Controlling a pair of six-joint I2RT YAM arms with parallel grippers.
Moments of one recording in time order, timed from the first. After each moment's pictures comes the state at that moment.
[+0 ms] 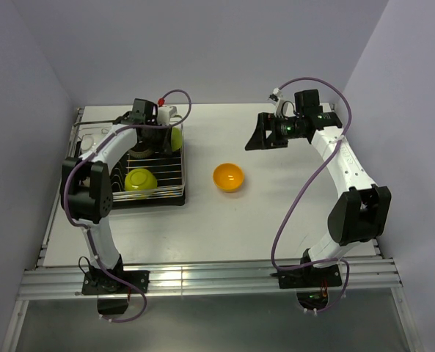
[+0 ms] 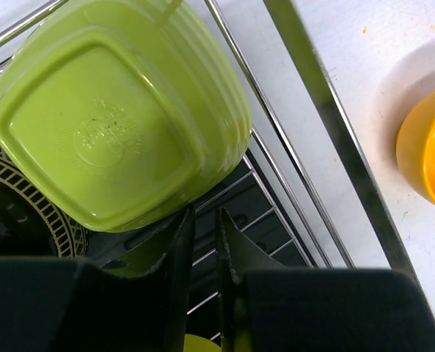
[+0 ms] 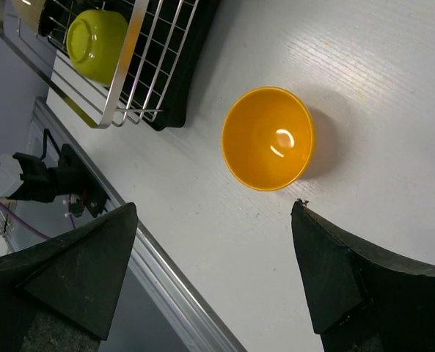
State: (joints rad) left arm -0.23 1.92 1.55 -0.59 0.34 0.09; right arm 0.11 1.59 1.50 -0.81 -0.77 0.06
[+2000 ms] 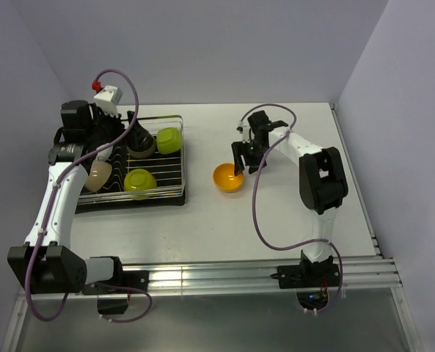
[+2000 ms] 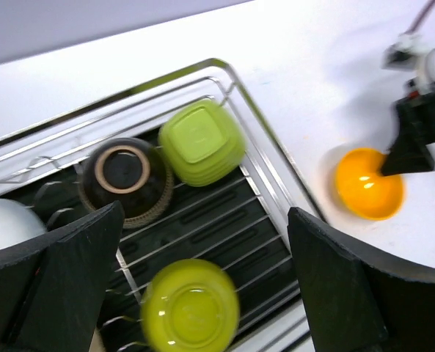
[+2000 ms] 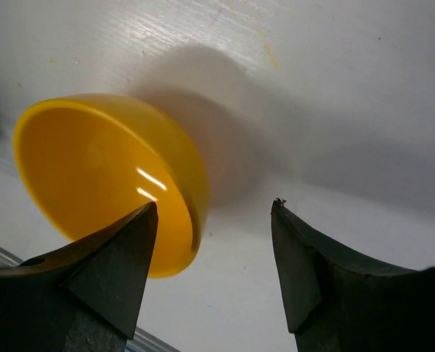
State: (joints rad) left arm 0.00 1.28 1.29 -0.43 0.46 0.06; right arm 0.32 1.97 1.51 -0.78 -0.34 0.08
